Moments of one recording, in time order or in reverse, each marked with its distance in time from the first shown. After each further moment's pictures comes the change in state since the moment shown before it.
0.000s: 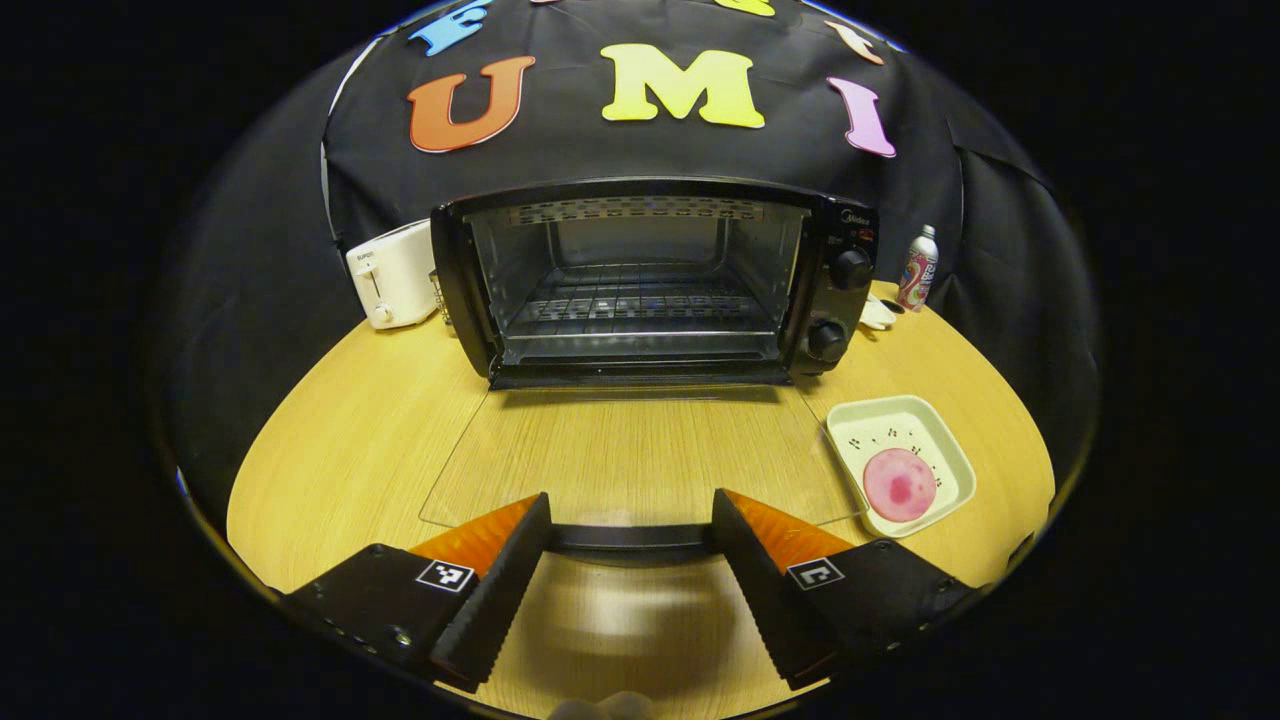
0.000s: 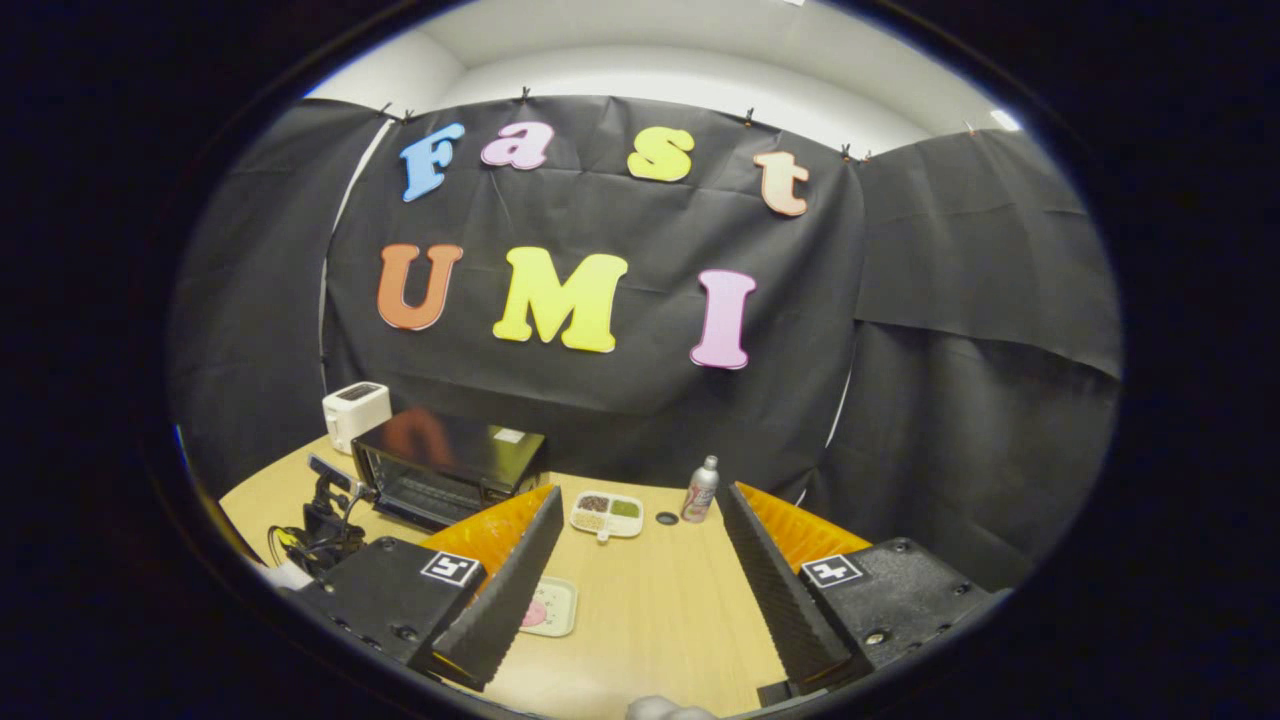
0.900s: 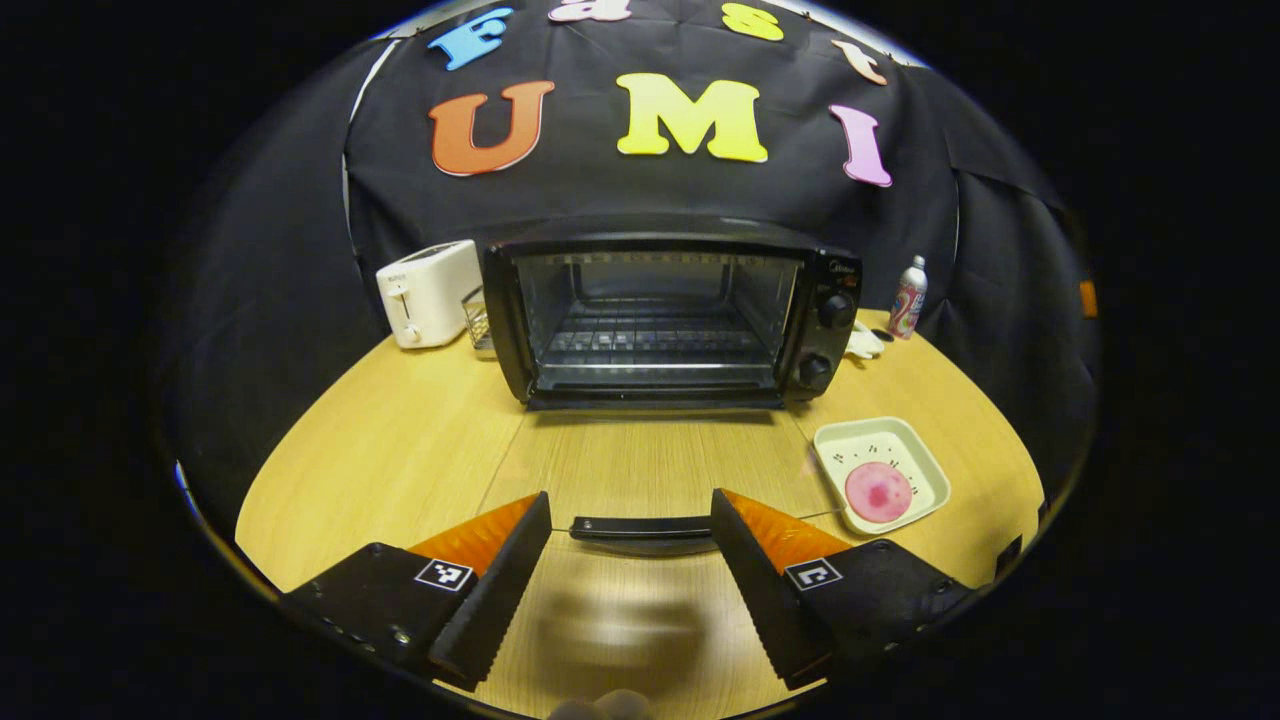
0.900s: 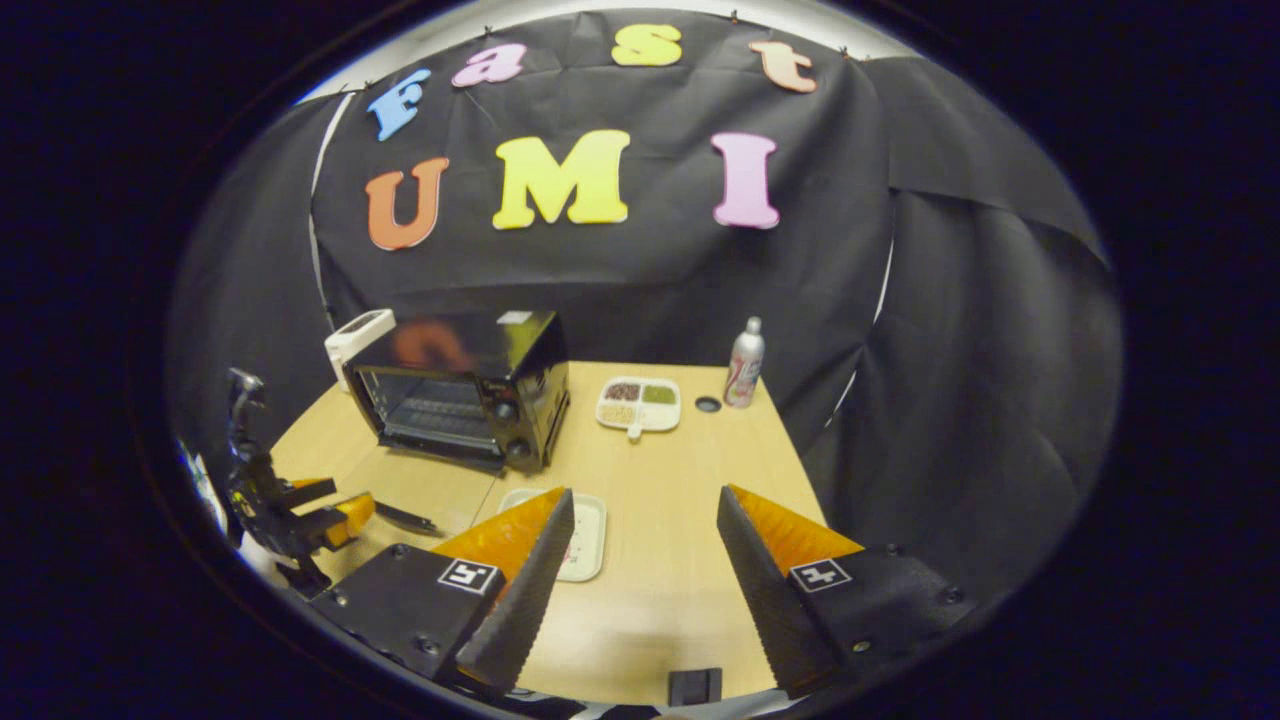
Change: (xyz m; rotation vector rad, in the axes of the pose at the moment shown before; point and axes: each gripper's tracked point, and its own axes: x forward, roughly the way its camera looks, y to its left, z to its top) left arm -0.070 0.020 0.032 -0.022 -0.171 -0.003; right arm 0.067 0.025 -0.149 0.119 0.394 0.121
